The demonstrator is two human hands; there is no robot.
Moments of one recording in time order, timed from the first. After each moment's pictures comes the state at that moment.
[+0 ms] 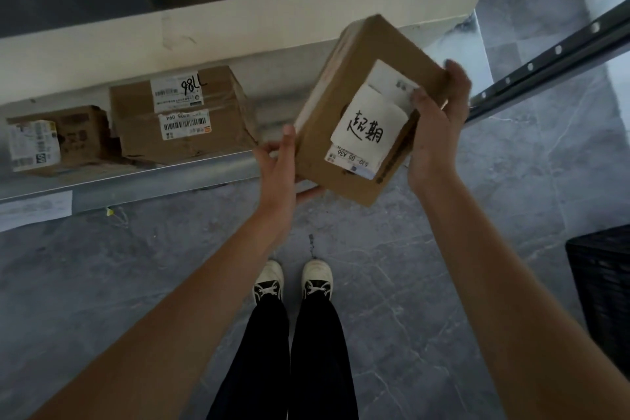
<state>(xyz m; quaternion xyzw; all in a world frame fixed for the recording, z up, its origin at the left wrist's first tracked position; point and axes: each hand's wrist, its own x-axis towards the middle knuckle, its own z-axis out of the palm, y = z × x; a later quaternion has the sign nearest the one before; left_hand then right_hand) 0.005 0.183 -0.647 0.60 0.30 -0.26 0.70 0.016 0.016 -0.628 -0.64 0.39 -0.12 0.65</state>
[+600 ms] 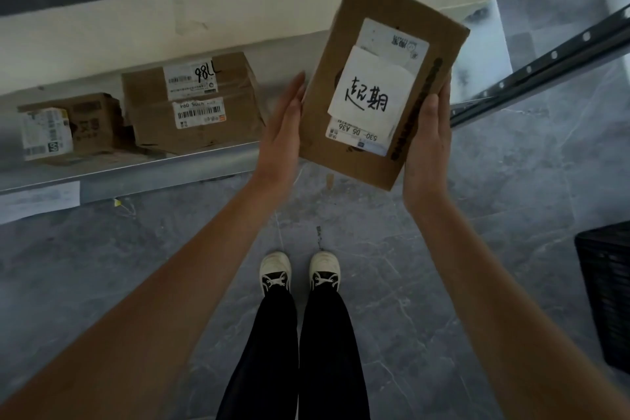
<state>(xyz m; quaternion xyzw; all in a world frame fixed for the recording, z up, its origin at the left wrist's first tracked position) 0.036 0.208 -0.647 0.71 0.09 -0.19 0.67 -0.008 0.051 -0.647 -0.65 0.35 -0.11 0.66</state>
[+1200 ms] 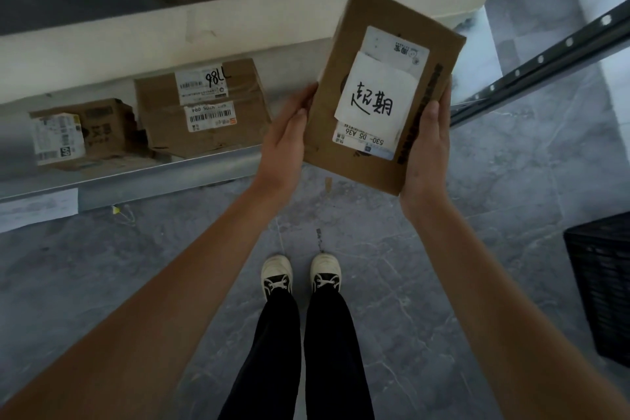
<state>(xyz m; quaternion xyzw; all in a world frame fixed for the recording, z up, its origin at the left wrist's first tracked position) 0.032 0.225 -0.634 0.70 0.03 -0.18 0.69 -0.015 0.070 -0.633 -0.64 0.38 -0.11 0.67</state>
